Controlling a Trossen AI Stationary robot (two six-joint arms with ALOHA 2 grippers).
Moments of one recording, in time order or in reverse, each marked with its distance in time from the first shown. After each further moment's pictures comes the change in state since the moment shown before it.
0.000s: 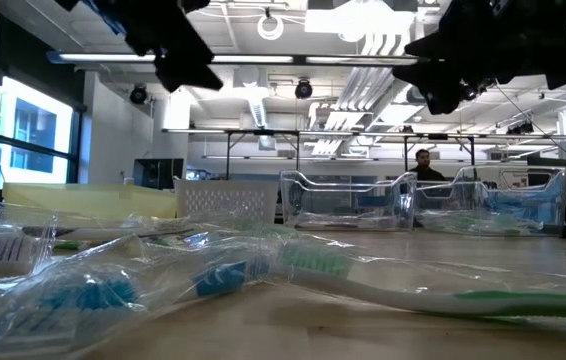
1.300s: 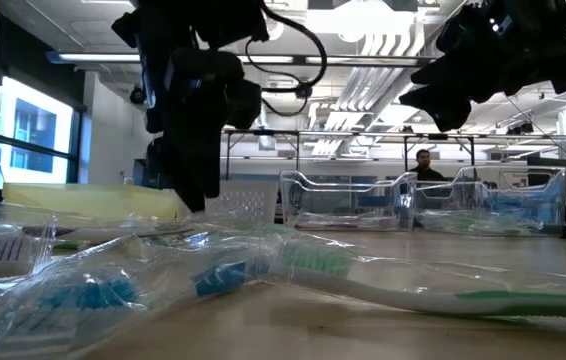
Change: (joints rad) left arm -0.026 0.538 0.282 -0.321 0.092 -0.461; right arm 0.000 0.000 0.000 -0.153 0.007 0.000
